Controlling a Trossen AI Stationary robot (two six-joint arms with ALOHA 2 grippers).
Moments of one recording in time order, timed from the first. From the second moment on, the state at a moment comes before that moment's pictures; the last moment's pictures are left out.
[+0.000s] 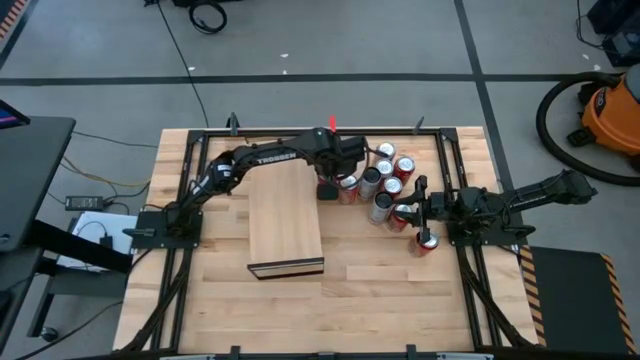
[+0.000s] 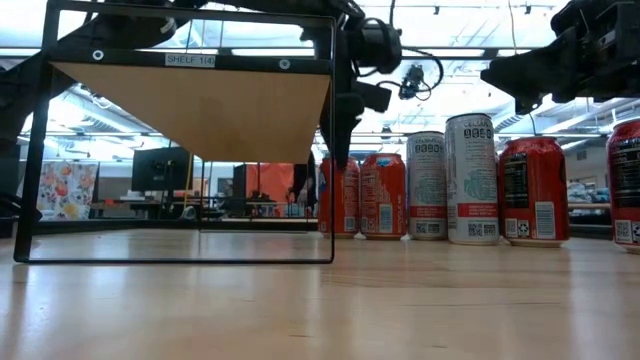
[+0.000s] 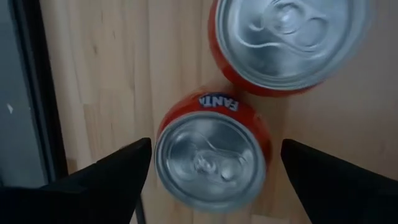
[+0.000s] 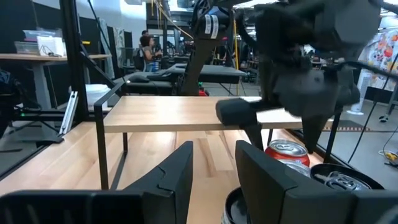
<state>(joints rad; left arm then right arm) 0.24 2.34 2.32 -1.35 -0.18 0.26 0.15 0.42 0.01 0.49 0.21 -0.07</state>
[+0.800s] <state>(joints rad) 0.24 2.35 2.35 -1.35 -0.22 0.27 0.15 0.42 0.01 0.49 0.21 -0.07</state>
